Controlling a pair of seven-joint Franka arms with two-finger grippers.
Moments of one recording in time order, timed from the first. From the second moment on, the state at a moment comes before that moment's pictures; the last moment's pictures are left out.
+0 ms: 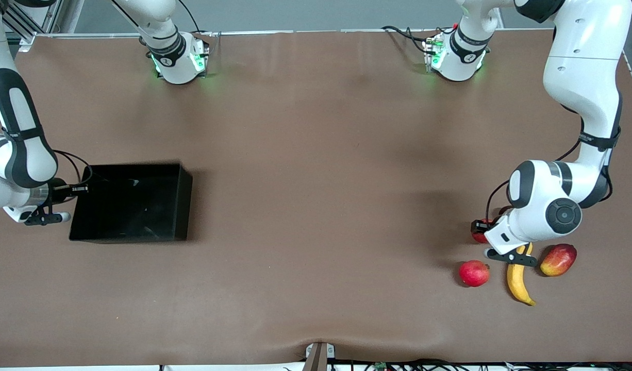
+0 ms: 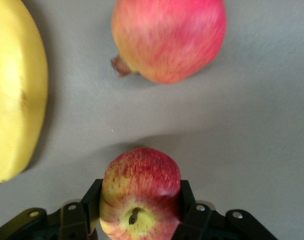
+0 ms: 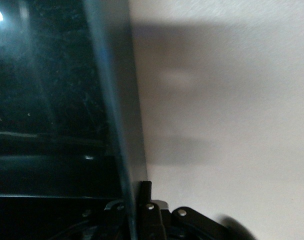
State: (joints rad) left arm 0.04 0.64 -0.10 -1.64 0.11 2.21 0.10; right arm -0.52 0.56 0.15 -1.79 -0.05 1.95 -0.42
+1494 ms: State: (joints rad) left arm 0.04 0.27 -0.18 -1.61 0.04 1.85 -0.04; right arm 0.20 0.51 0.18 -1.54 0.20 1.72 0.22
